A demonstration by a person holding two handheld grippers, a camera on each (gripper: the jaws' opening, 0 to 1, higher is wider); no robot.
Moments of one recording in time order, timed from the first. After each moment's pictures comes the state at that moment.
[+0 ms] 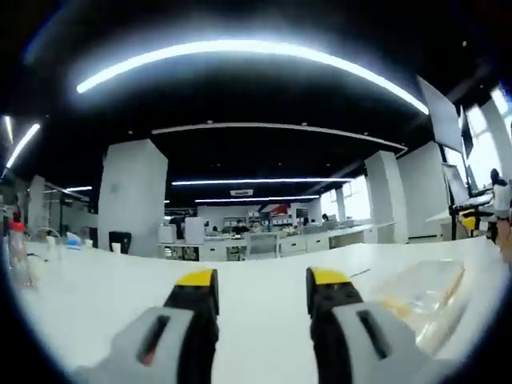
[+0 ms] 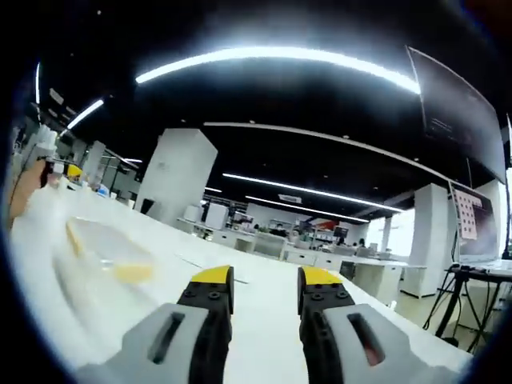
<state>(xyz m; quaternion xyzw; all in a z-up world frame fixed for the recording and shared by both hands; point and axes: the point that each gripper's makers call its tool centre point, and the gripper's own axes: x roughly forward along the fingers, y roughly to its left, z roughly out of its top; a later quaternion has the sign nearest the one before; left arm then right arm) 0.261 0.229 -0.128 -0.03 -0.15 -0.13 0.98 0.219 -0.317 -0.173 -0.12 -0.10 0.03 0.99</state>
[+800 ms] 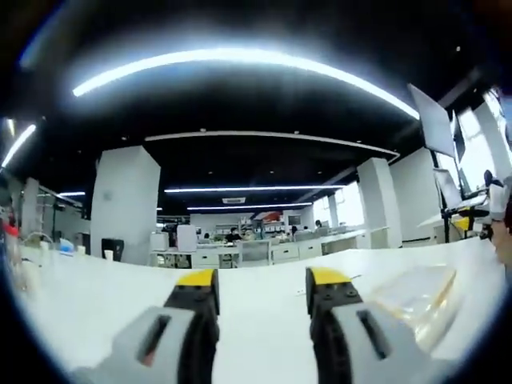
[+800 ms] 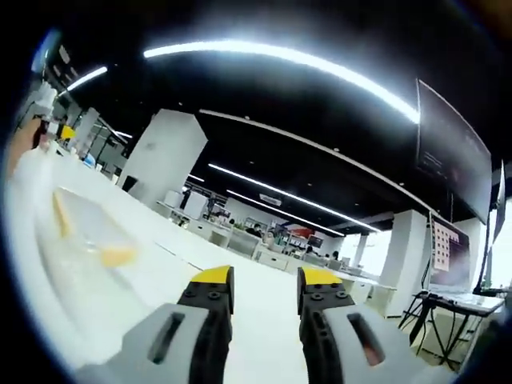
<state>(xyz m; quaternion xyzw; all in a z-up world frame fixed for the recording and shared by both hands) 0.253 0.208 -0.128 0.01 -0.15 -0.15 0.98 0.203 -0.314 -0.160 -0.20 -0.13 -0.02 0.97</state>
